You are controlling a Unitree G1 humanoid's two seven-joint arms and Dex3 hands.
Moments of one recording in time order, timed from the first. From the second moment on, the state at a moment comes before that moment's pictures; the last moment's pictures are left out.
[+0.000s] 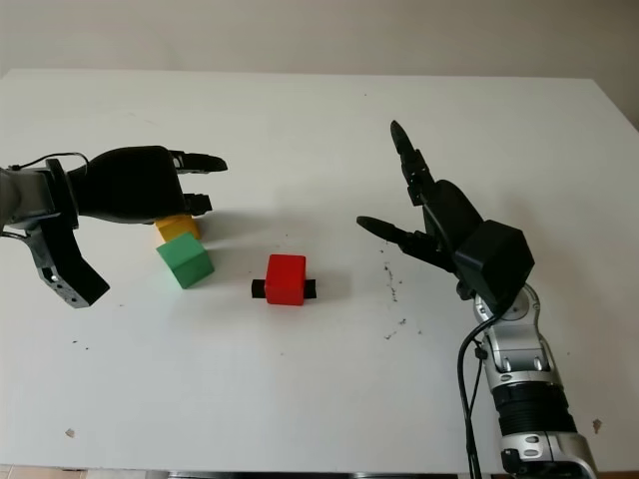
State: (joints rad) left arm -1.25 0.80 -0.93 1.09 1.36 -0.74 0.68; right arm -0.41 -0.38 -0.05 0.37 0.00 -0.26 0.36
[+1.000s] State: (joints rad) left arm -1.19 0.82 -0.45 1.00 0.72 -0.50 -0.28; right arm -0.41 -0.38 -0.03 0.37 -0.03 -0.26 0.33
